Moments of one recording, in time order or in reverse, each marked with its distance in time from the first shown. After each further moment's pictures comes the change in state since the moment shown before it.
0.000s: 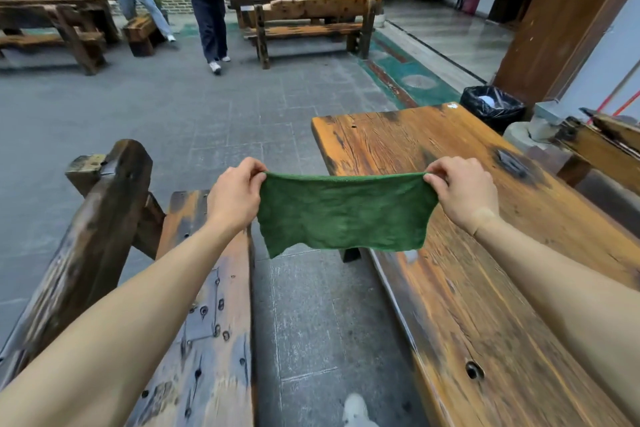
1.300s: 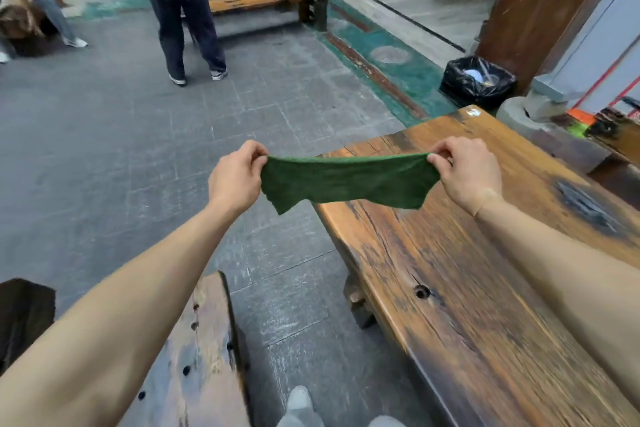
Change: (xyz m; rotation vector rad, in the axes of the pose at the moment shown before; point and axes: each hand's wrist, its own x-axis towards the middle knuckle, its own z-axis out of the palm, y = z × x) left_hand 0.530 -0.110 0.196 -0.051 -0.193 0.086; right_hand 0.459 -0.008 0.220 -0.065 0.014 0.228
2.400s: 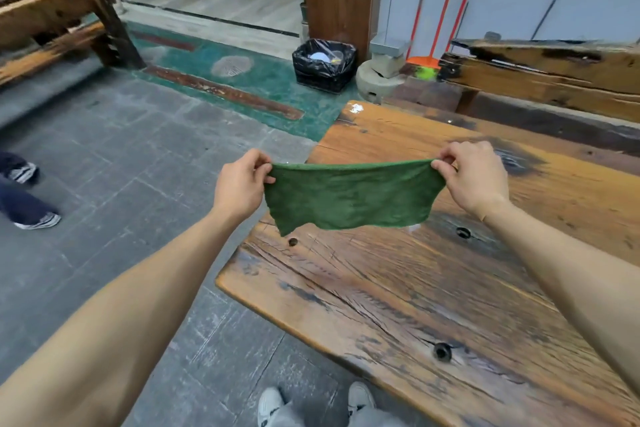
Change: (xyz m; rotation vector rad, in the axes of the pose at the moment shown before) left_hand 0.303 0.120 0.203 -0.215 -0.481 0.469; right_hand 0.112 0.110 0.027 -0.126 0.149 0.623
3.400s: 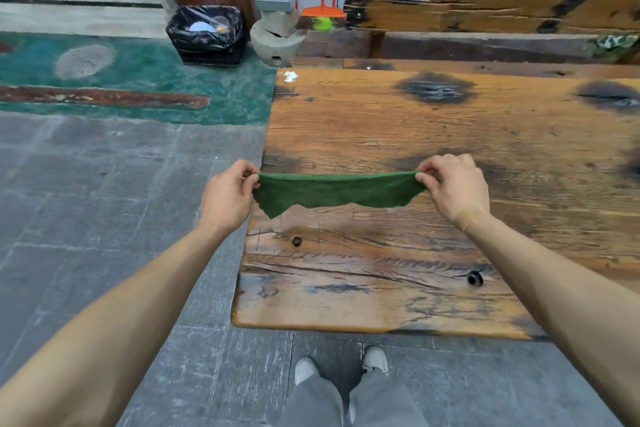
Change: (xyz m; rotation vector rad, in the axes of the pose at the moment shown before) left_hand 0.096 -0.115 0.021 -0.006 -0.359 0.254; right_hand -0.068 -0.075 0.094 -0.103 0.001 0.407
